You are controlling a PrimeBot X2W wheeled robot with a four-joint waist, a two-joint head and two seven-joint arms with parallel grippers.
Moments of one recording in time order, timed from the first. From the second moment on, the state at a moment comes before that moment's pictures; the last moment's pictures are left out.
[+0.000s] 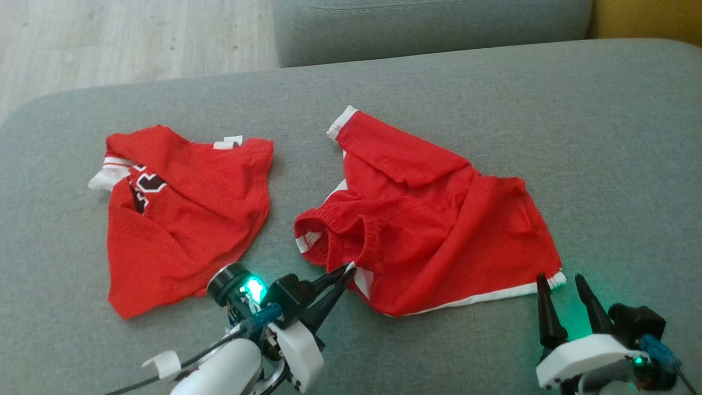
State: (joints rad) left arm -0.38 0.27 -0.87 0.38 -0.33 -0.12 -0.05; right arm -0.02 -0.04 -0.02 0.49 0.21 0.13 -0.23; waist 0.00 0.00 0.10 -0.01
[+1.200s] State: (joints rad) left arm -0.38 0.28 -0.87 0.34 -0.36 -0.07 -0.06; right arm -0.07 -0.04 -0.08 0.59 0.06 0.13 -0.12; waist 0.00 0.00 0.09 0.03
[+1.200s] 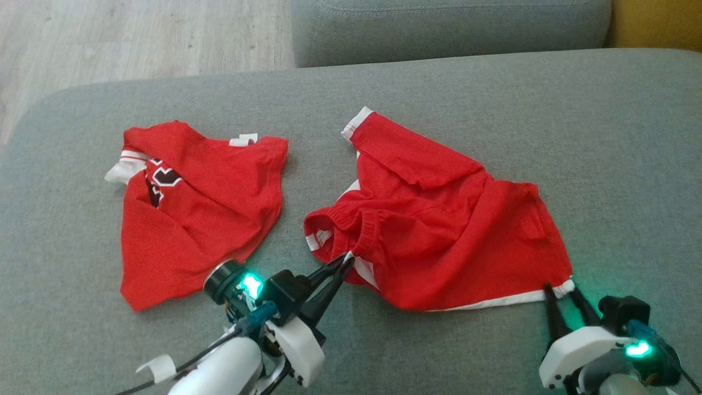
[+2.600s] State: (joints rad) left arm -0.92 0.28 -0.67 0.35 -0.52 -0.09 0.08; right arm -0.52 -0.10 -0.08 0.05 0.30 0.13 0.05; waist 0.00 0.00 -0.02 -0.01
